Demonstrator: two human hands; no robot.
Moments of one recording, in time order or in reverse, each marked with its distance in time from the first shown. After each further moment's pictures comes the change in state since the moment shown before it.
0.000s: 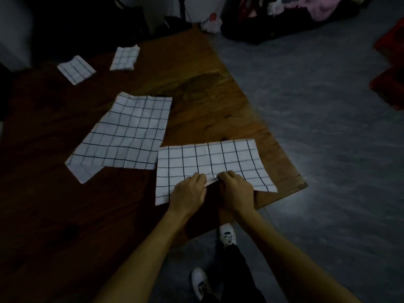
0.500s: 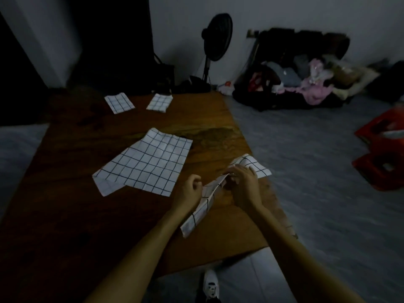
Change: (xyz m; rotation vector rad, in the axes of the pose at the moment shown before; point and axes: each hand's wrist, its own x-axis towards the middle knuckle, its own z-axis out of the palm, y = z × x) left_hand 0.023 -0.015 -0.100 -0.624 0.135 -0.433; right_hand 0.081 -0.057 -0.098 0.255 0.024 -0.102
